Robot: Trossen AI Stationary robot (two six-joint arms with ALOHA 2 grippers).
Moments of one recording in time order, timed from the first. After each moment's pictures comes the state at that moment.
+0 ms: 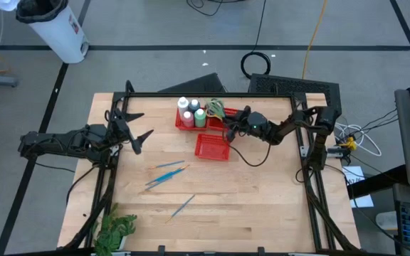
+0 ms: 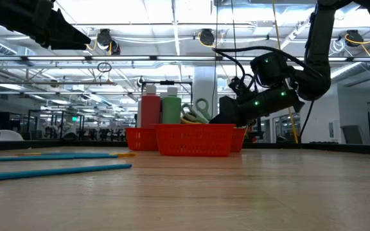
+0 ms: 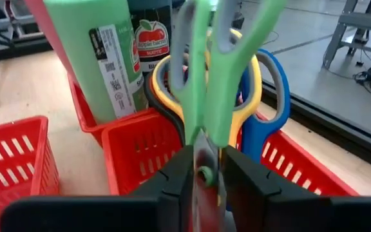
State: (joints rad) left arm -0.04 0.35 0.42 -0.23 -0.60 0.08; right arm -0.42 1.85 0.52 1.10 0.13 0.08
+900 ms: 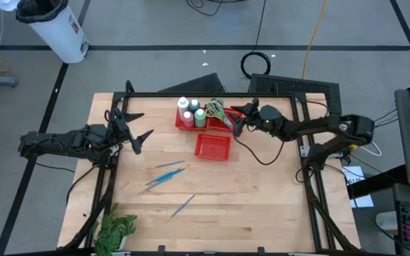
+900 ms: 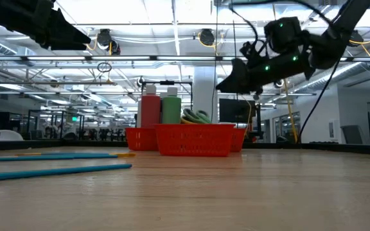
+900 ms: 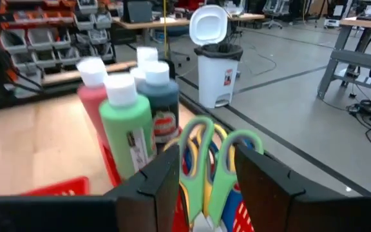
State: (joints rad) left arm -0.04 0.35 0.42 -0.23 -0.60 0.06; right arm -0.41 1.43 0.51 0.78 0.13 0.03
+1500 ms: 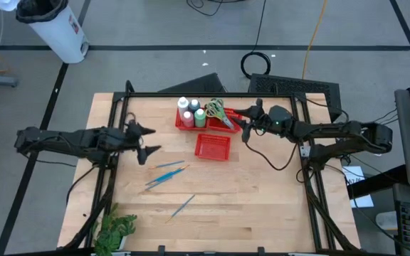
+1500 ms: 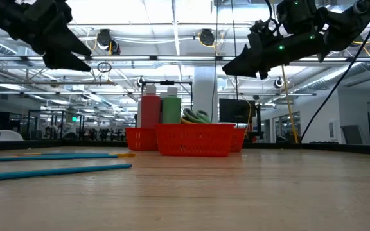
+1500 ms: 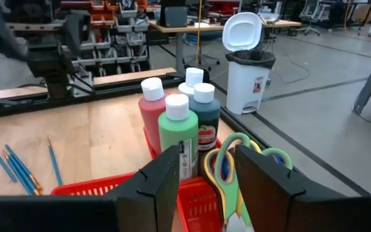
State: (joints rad) left arm -0.05 0.56 0.46 -0.37 -0.33 -0.31; right arm -0.36 1.20 0.51 0.56 0.05 0.01
